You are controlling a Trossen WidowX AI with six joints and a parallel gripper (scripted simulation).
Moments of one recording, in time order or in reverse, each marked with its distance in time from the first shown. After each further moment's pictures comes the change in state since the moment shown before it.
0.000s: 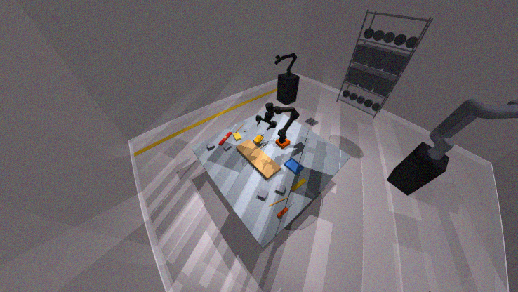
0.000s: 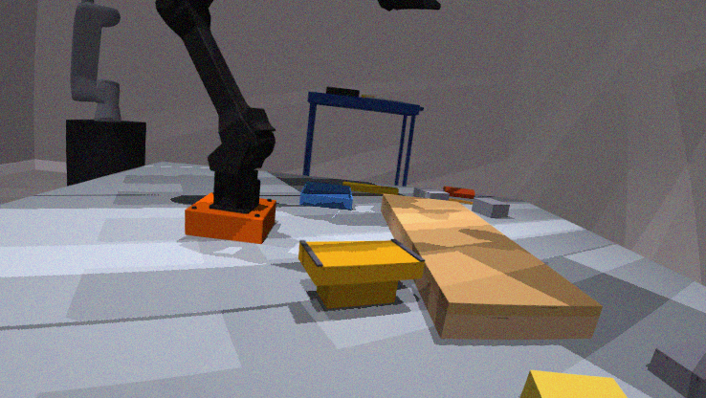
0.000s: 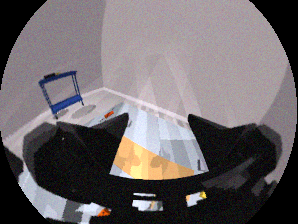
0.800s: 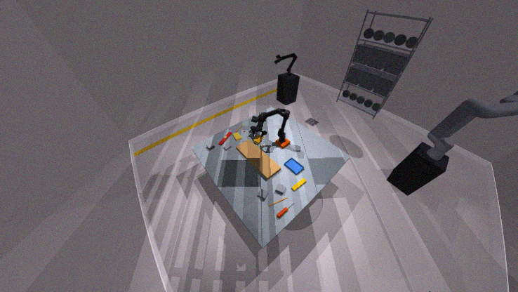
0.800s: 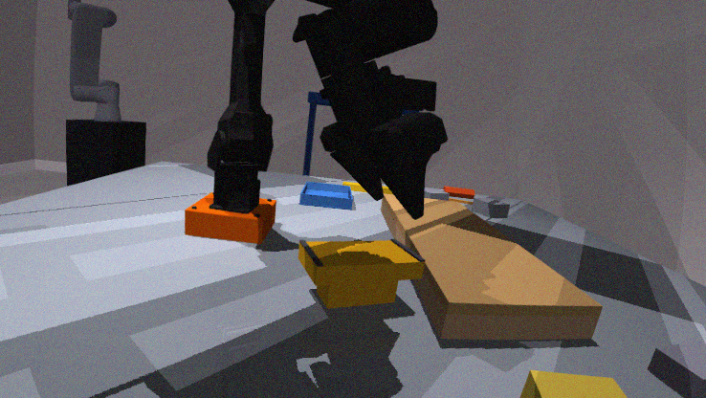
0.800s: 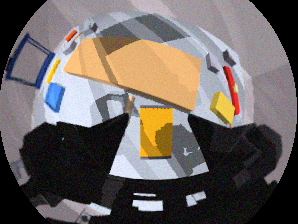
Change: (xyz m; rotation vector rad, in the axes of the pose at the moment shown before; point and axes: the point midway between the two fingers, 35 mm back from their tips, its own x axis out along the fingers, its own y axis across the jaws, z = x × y) arm -0.100 -0.103 -0.330 0.144 0.914 -0.055
